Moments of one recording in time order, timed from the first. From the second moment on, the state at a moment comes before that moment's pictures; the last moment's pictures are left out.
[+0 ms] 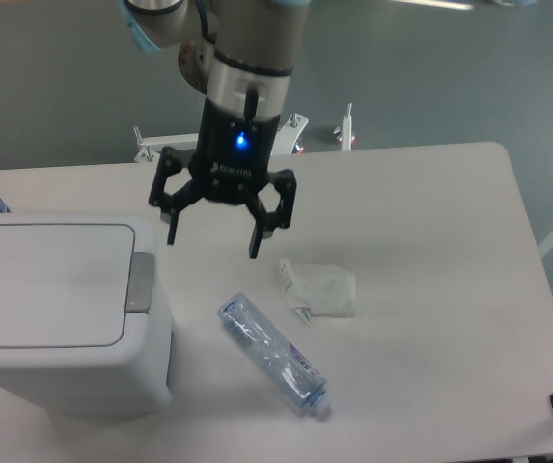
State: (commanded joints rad) arm 2.33 -1.75 -1.48 -1.05 1.14 0.27
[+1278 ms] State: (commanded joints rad) arm 2.31 -1.78 -1.49 -1.05 1.14 0.27
